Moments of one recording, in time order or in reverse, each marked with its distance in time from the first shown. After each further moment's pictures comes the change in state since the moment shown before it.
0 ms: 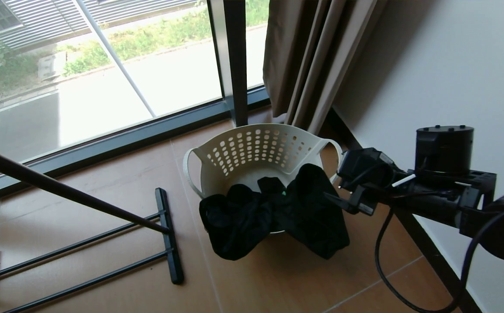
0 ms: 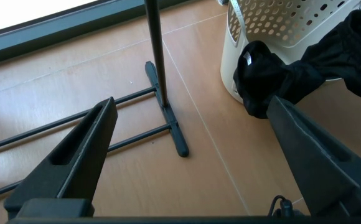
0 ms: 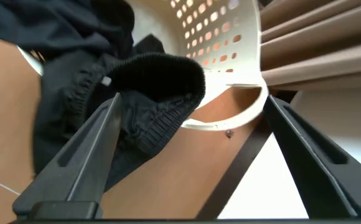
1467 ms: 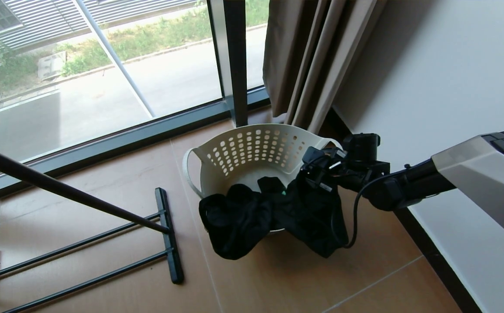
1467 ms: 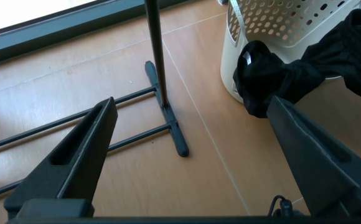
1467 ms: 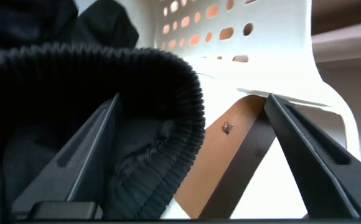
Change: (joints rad) left arm 0.000 0.000 0.000 0.000 0.000 0.000; right arm -0.100 0.549 -0.541 -0.003 -0.069 0.018
